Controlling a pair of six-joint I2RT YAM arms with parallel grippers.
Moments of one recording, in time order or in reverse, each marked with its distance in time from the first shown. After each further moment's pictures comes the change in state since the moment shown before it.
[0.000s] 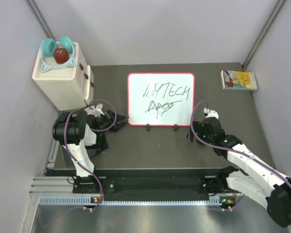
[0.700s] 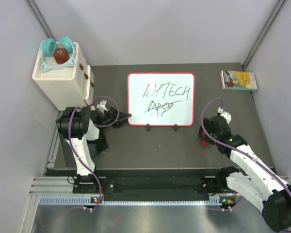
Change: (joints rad) left arm -0.037 0.125 0.136 0.000 0.024 -0.029; right arm -0.121 -0.032 0.024 -0.113 0.089 0.158
